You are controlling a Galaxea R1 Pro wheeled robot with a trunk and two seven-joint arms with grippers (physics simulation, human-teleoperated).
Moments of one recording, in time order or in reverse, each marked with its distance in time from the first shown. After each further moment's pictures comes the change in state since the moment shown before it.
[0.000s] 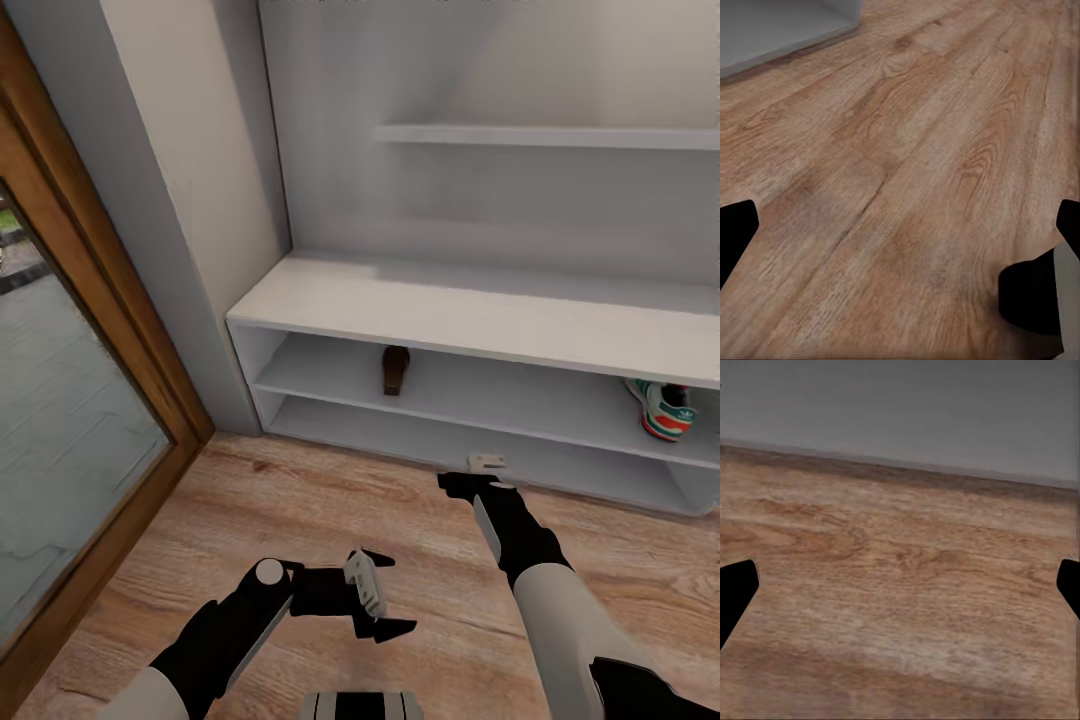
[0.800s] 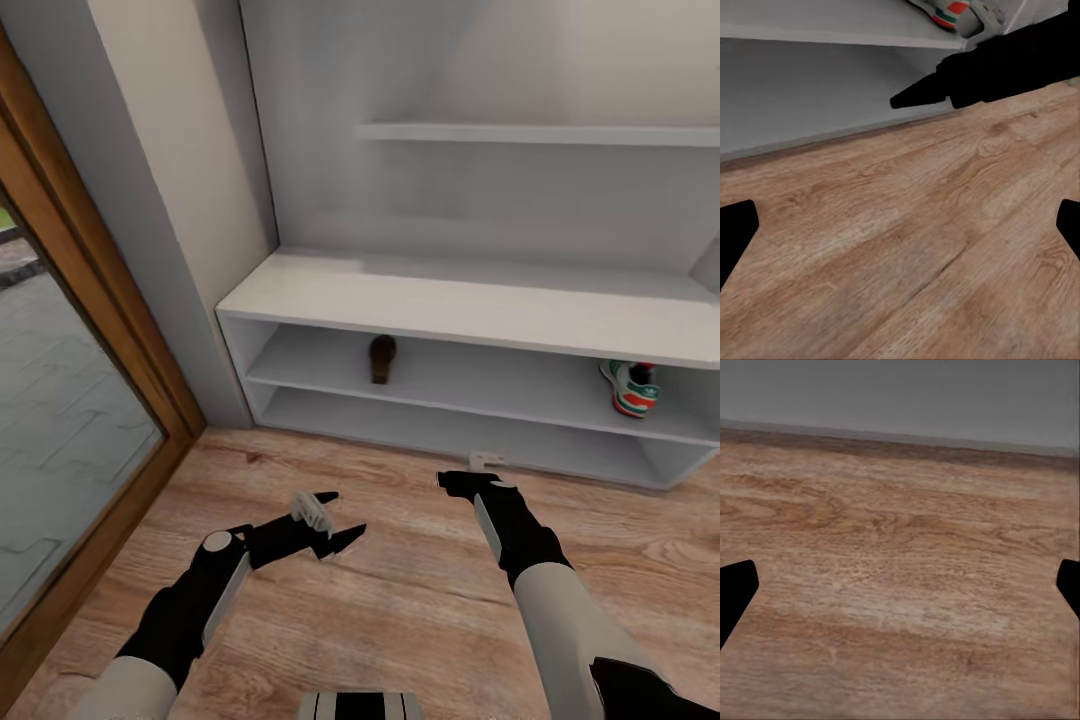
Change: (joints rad) left arm 0.000 -0.014 0.411 -0.019 0.002 -0.005 0.013; right arm 0.000 0.000 0.000 -0.009 -0.001 0.002 0.001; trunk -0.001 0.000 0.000
